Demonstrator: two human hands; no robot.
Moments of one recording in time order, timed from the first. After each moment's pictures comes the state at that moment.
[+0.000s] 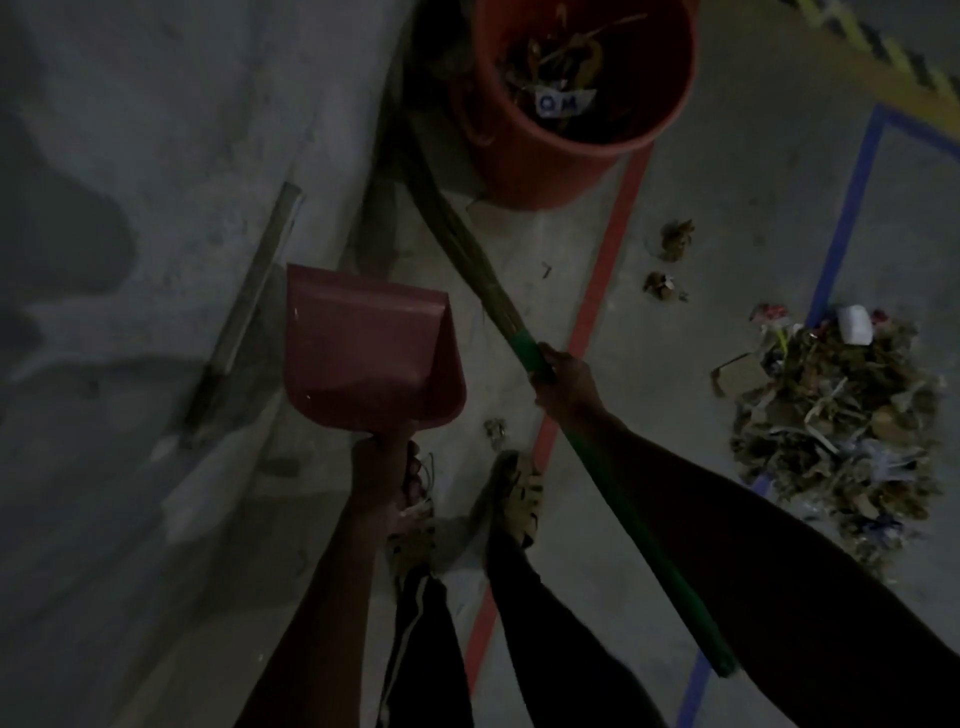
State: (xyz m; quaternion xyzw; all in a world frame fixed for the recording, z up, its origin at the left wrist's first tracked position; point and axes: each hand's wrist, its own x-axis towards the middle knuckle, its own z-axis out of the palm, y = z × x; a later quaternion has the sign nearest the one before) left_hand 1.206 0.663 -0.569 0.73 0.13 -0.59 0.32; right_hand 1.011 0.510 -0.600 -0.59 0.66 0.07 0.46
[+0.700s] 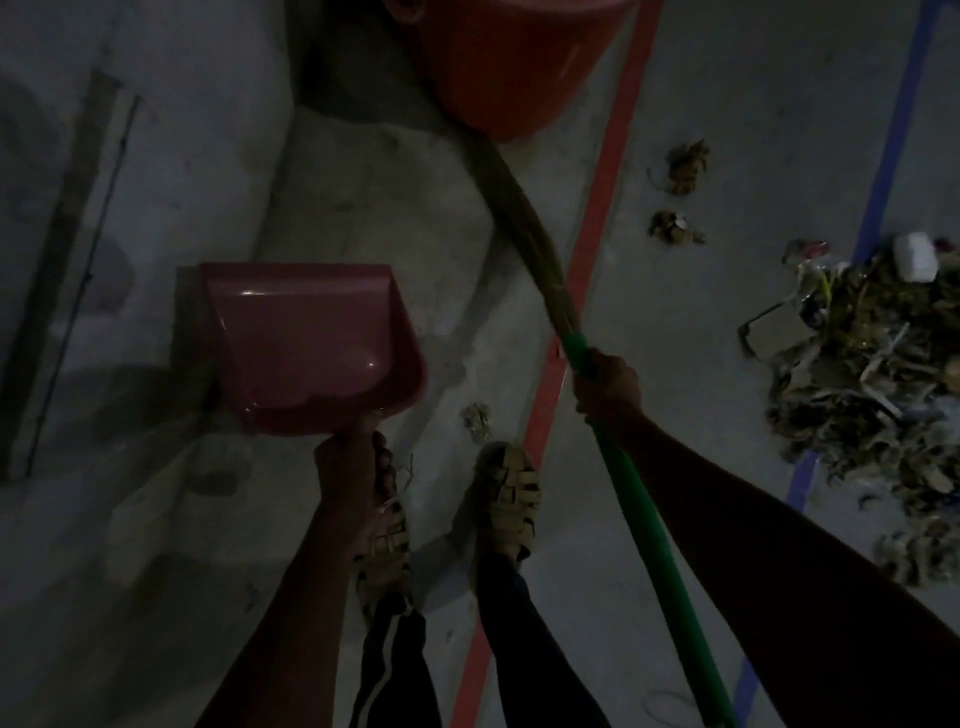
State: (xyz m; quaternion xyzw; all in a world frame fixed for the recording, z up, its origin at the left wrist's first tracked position) left_hand 1.149 0.665 -0.688 0.76 0.12 -0.53 0.35; right_hand 0.897 0.527 -0.737 -0.48 0.78 0.08 0.39
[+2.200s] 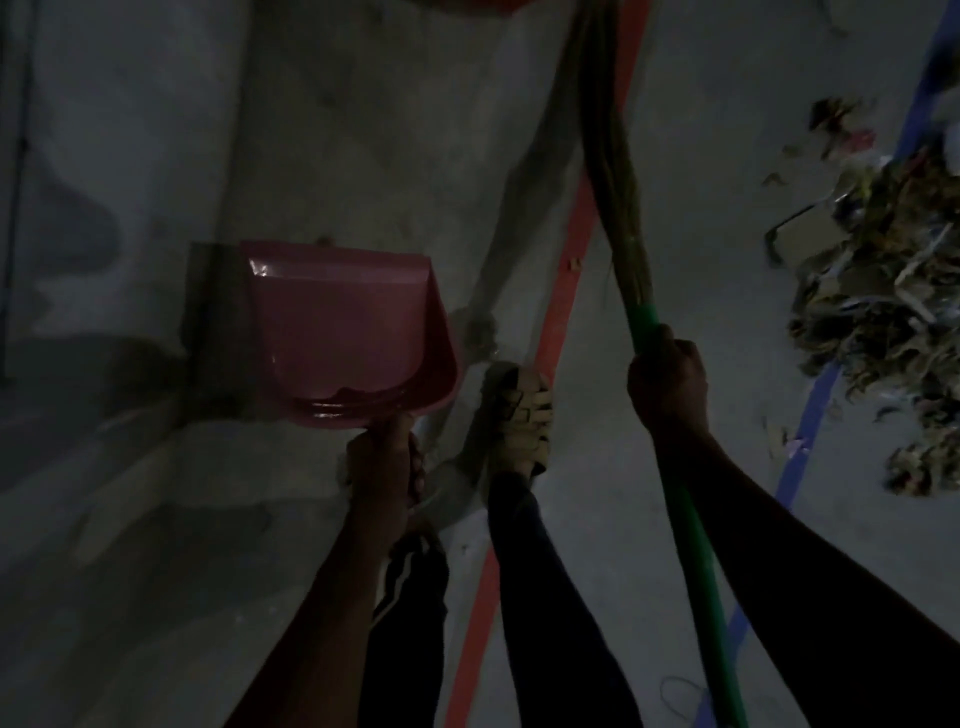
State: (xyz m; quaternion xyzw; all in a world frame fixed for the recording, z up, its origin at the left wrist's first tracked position) left_hand 1.117 0.768 -0.699 0.78 0.08 -0.55 0.29; right_hand 0.839 0.651 -0.739 -0.58 0.77 0.06 0.25
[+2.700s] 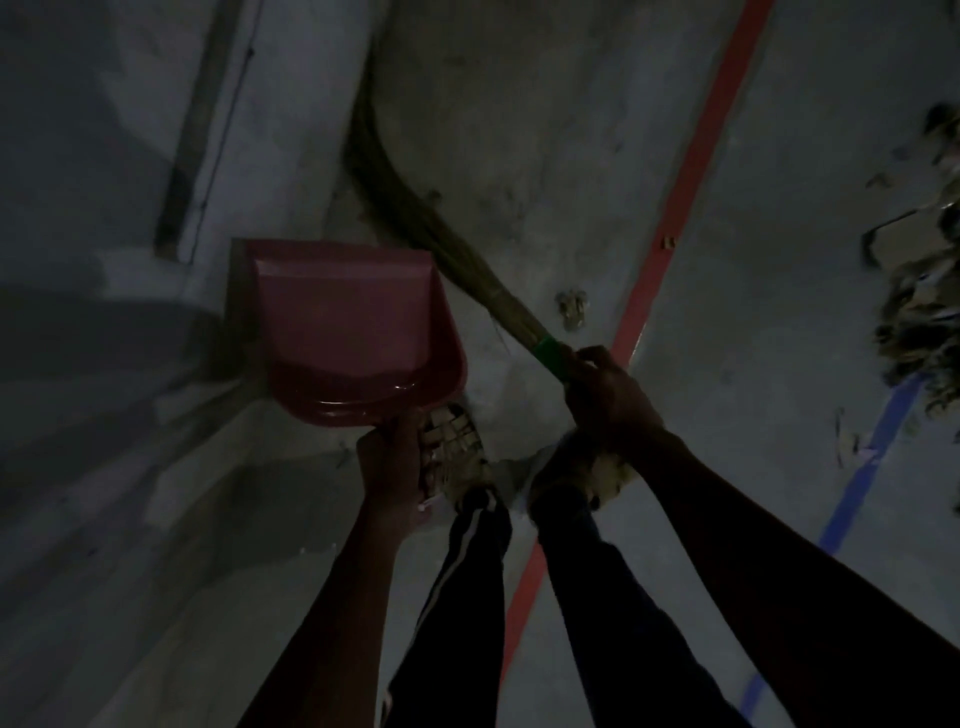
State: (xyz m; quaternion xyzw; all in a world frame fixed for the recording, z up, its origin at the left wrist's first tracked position) left_hand 1.195 0.861 -0.670 0.77 0.17 -0.51 0.35; right_hand 0.979 0.745 -0.732 -0.78 0.50 0.06 0.37
